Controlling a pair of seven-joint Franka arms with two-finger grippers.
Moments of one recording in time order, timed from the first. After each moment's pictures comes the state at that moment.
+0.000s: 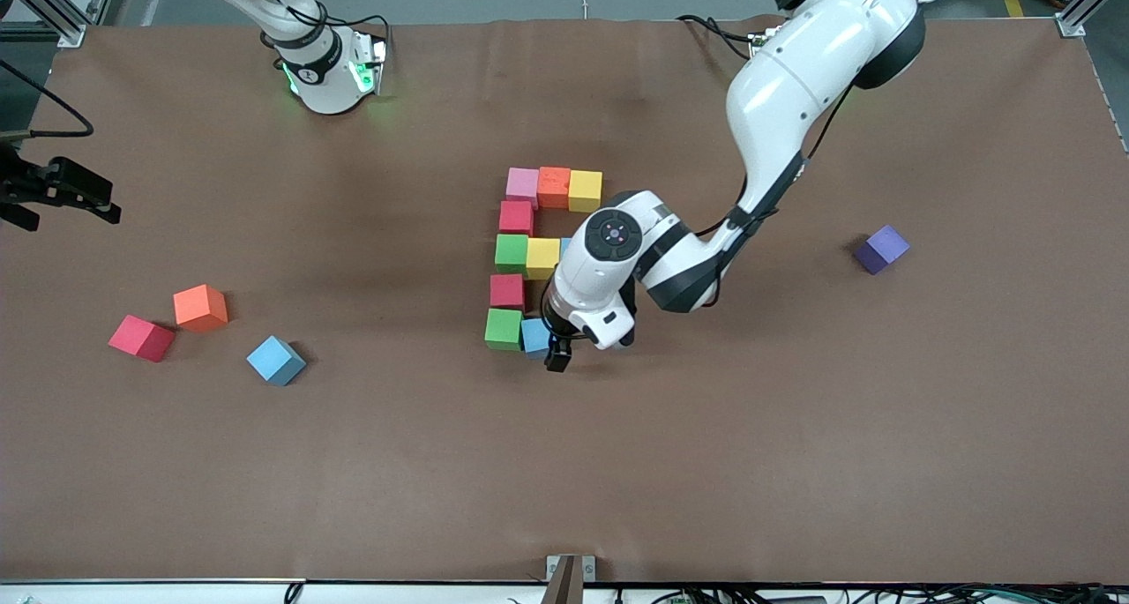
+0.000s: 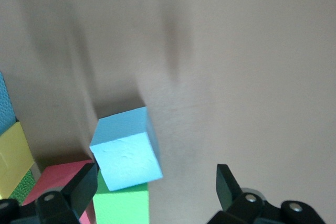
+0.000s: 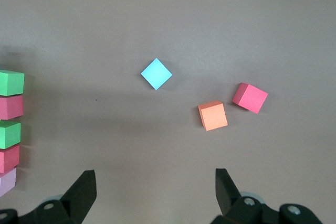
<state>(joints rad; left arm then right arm) -0.39 0.90 -0.47 -1.23 0.33 2.33 -2.33 0.07 0.03 -0.14 -1.54 0.00 1.56 -0.16</state>
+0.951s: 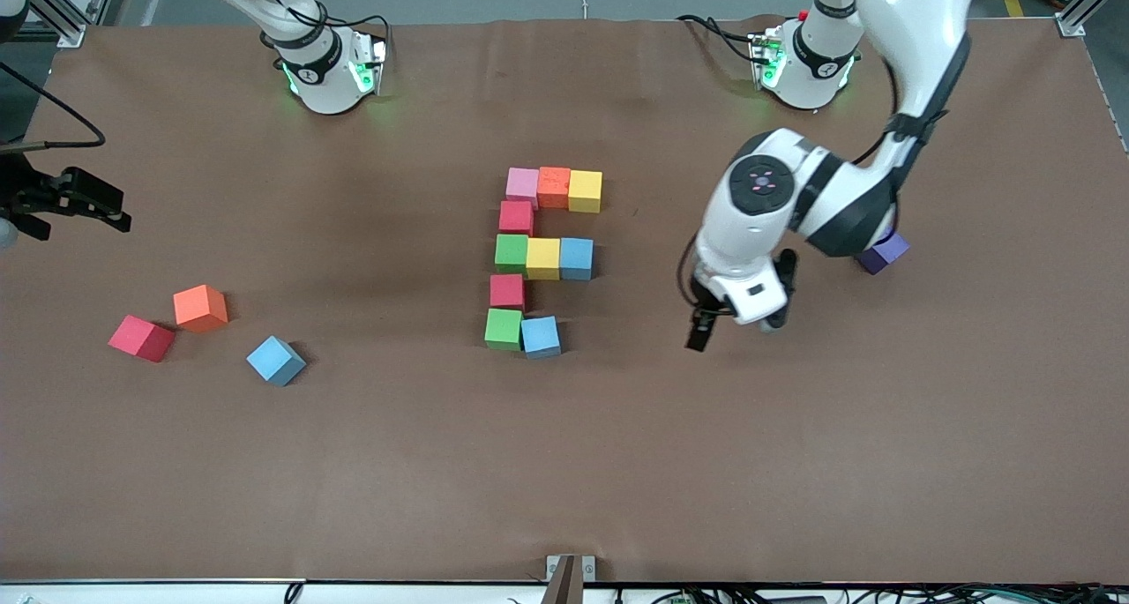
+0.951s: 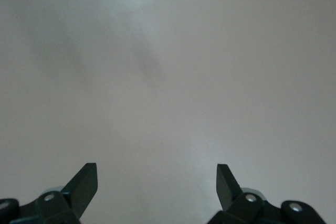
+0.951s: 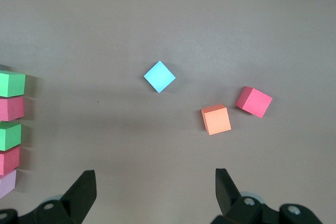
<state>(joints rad) -0.04 0.37 -0.47 -1.88 0.33 2.27 -1.86 0.08 0.05 -0.13 -1.54 0.00 1.58 -0.16</state>
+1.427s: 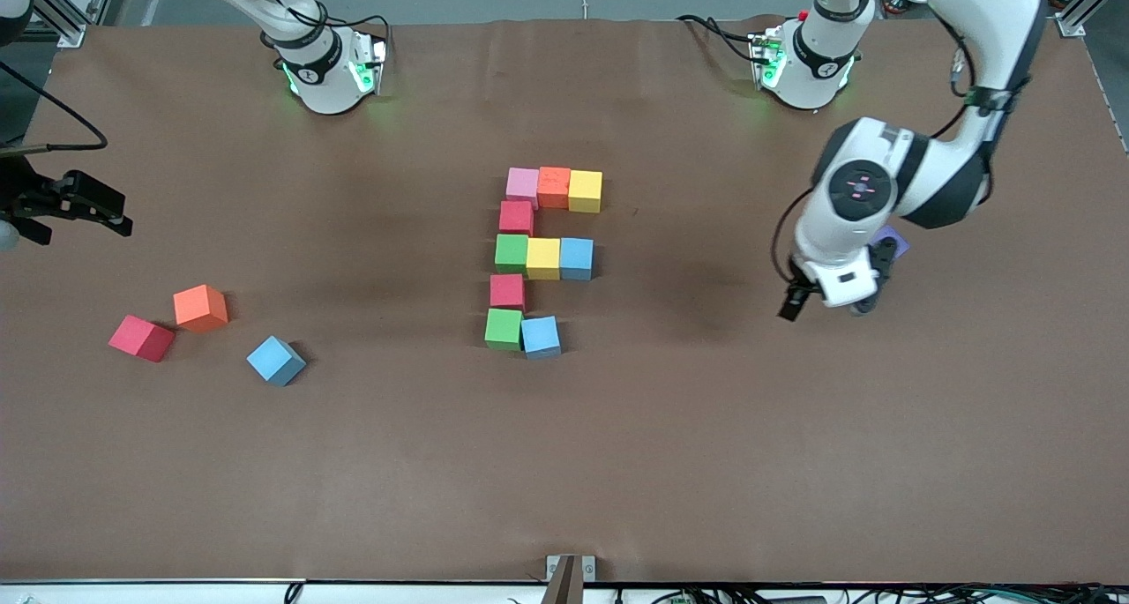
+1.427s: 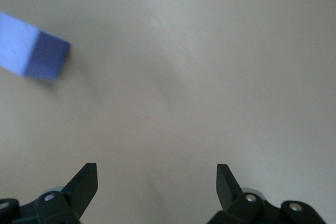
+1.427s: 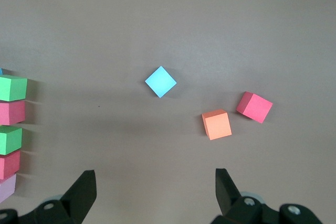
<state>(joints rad) 0.20 0.22 -0.46 -2.18 0.33 2.27 -1.51 0.08 0.05 -0.13 -1.54 0.00 1.60 -0.16</state>
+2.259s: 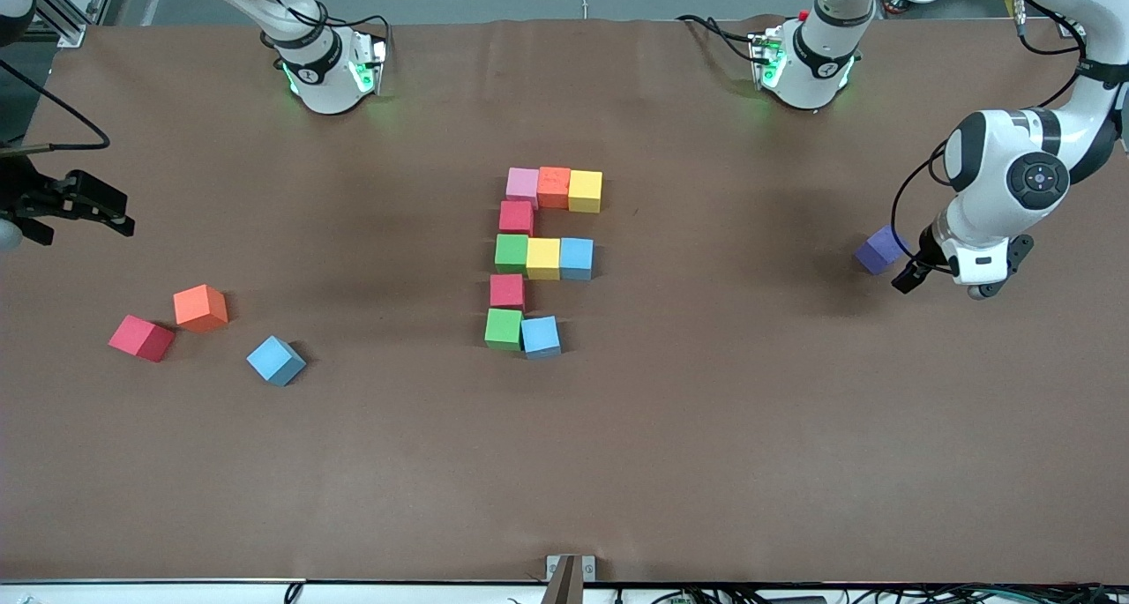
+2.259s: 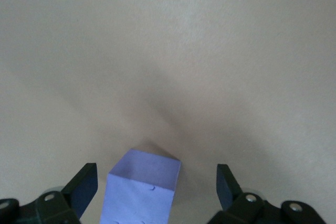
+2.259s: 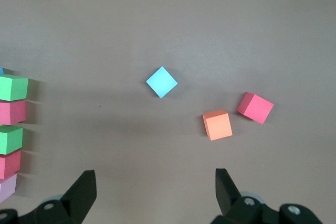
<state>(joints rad) 0.62 0.17 -0.46 -2.42 0.34 2.51 -0.93 0.08 0.05 -0.13 -1.53 0.00 1.60 -0.16</state>
